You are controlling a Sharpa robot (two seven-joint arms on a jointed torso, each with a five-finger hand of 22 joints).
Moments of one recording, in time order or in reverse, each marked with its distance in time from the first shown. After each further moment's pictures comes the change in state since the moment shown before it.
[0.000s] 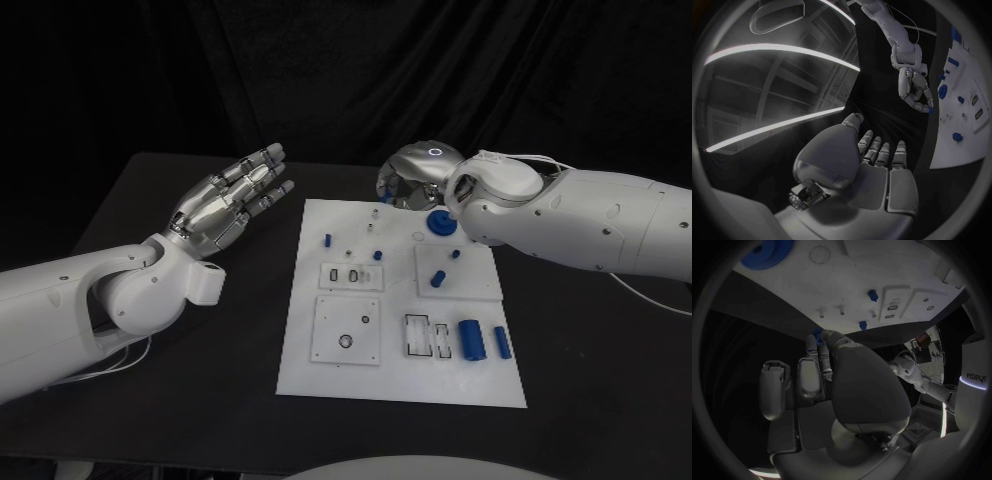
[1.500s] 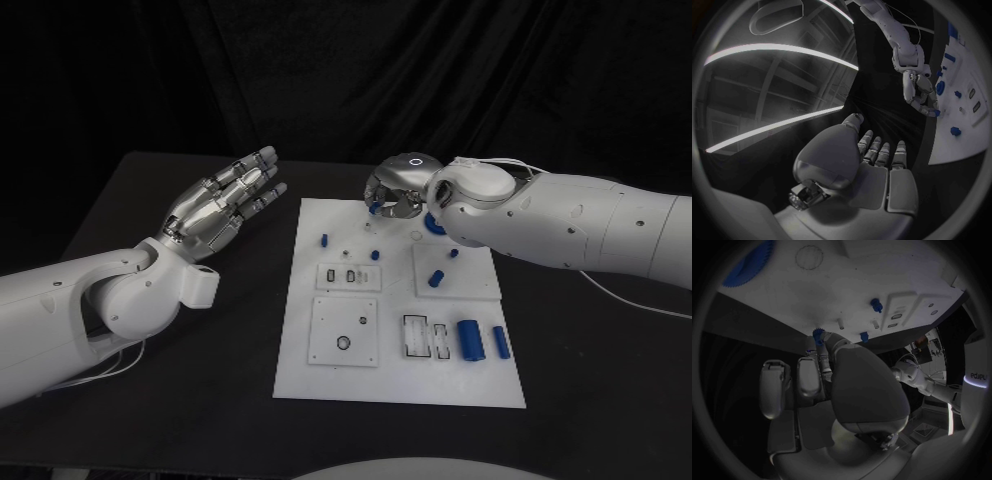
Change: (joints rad) left arm 0.000 0.019 0.000 -0.027 -0.007 0.009 0.001; left_hand -0.004 0.004 0.011 0.000 0.000 0.003 0.003 0.000 0.000 0.000 0.000 -0.004 -0.001 0.004 0.011 0.000 0.001 0.000 0.004 0.004 0.000 0.000; right arm -0.022 0.057 0.001 -0.074 0.017 0.074 0.003; right_hand 0.000 0.000 0.000 0.000 -0.007 -0.034 0.009 -0.074 -0.004 -0.011 0.015 -0.070 -0.006 -0.005 0.010 -0.004 -0.006 0.000 -0.004 0.004 -0.008 0.000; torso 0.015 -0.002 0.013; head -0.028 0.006
